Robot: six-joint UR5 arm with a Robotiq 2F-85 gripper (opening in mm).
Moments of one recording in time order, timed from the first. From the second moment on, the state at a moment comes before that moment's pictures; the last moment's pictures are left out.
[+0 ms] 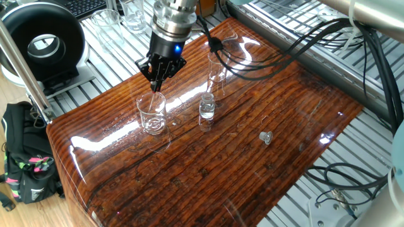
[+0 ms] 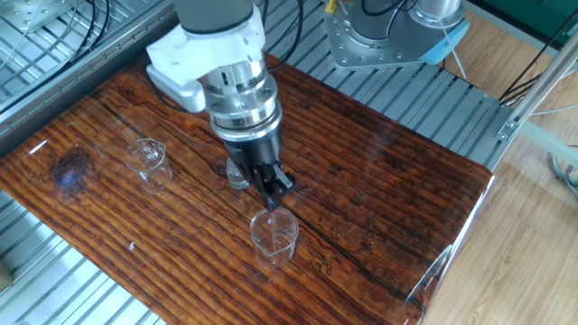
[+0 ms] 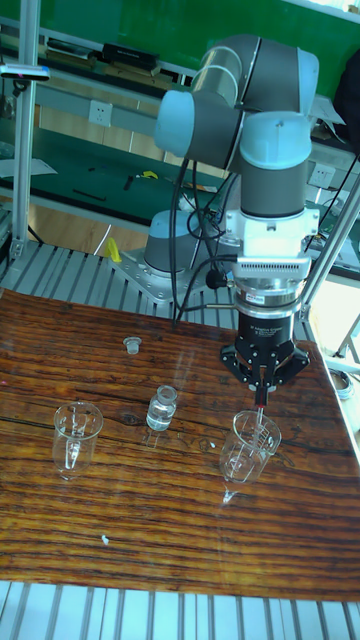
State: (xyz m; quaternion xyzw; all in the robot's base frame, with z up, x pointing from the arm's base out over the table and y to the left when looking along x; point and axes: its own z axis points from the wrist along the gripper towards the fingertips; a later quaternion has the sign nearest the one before) arm 0.577 0.154 0.150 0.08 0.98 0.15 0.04
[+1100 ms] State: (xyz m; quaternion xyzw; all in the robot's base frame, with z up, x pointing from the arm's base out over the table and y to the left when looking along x) arm 0.576 0.159 0.125 0.07 0.99 0.13 0.05
